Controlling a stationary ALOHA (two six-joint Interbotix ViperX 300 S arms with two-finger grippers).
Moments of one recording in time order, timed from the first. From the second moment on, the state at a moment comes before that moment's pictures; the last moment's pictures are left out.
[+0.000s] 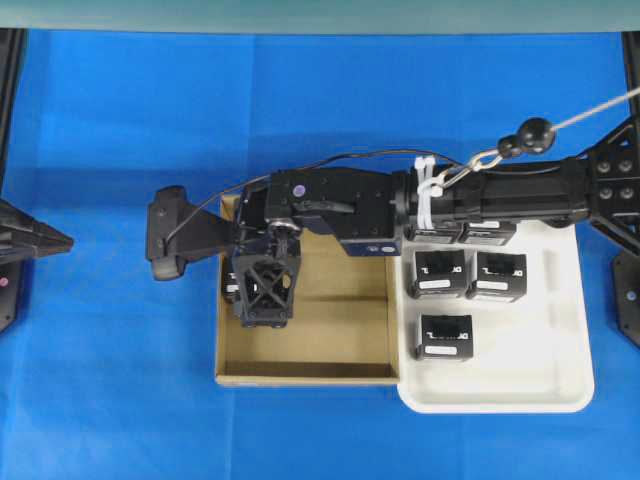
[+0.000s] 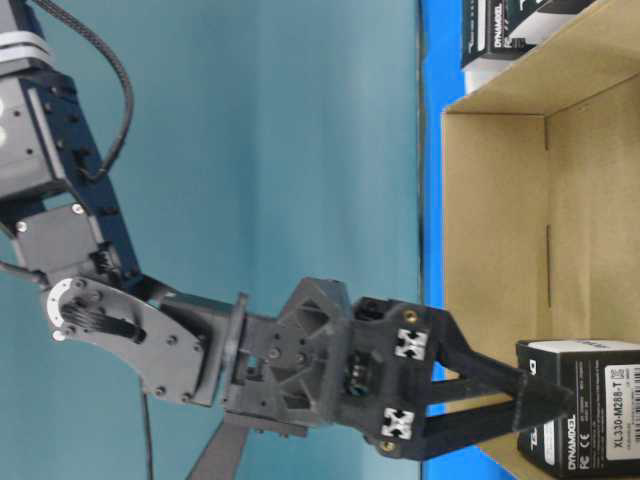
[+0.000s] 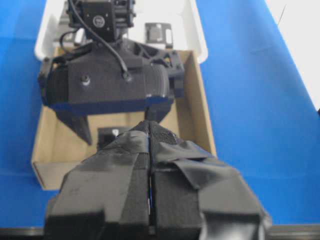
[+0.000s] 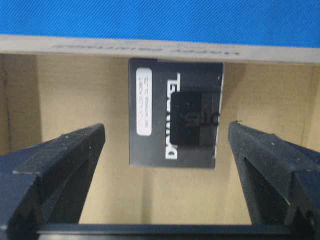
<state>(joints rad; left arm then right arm) -0.07 -1.18 1.05 0.02 0.39 -0.08 -0.05 0.55 -0.25 0.13 1.00 -0.16</state>
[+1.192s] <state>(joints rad) -0.07 -1.18 1.05 0.02 0.39 -0.08 -0.05 0.63 -0.27 0.09 0.95 -0.16</state>
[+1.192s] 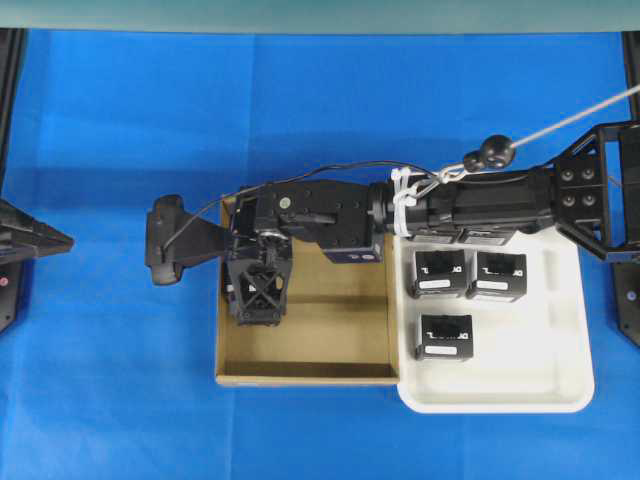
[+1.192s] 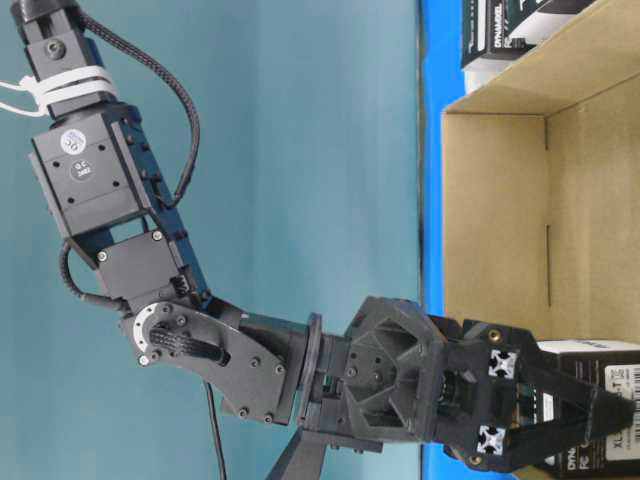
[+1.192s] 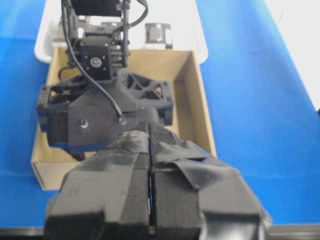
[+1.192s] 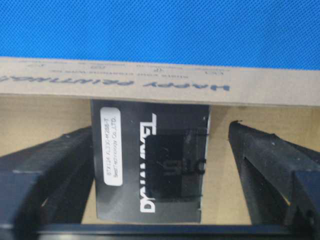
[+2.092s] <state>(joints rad) -0.07 -1.18 1.05 0.02 0.39 -0.08 -0.06 0.48 -0.35 0.10 1.14 -0.14</state>
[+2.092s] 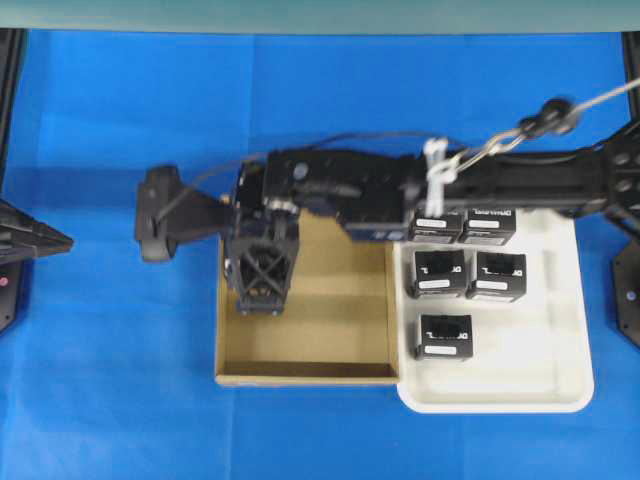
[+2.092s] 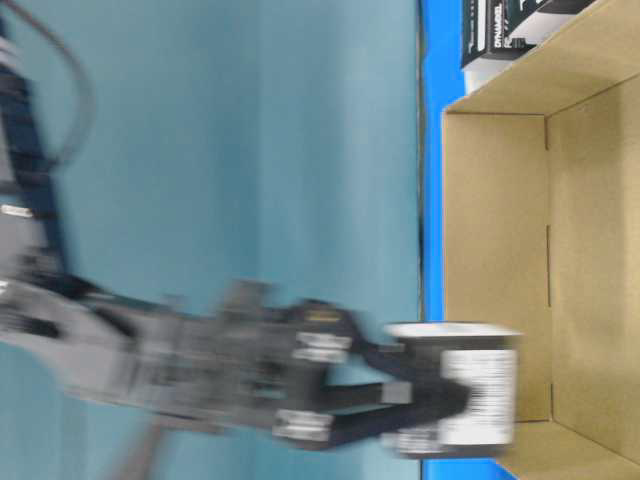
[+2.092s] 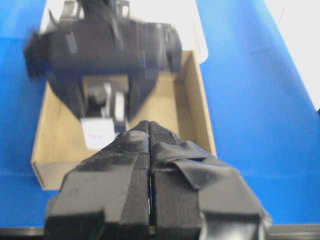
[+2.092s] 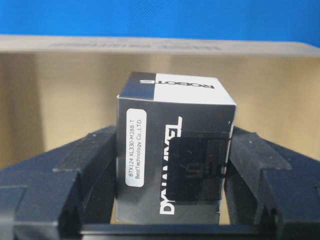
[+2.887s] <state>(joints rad) -0.07 -1.18 1.04 0.02 0.39 -0.08 -0.09 0.30 -0.63 0.10 1.56 -0.13</state>
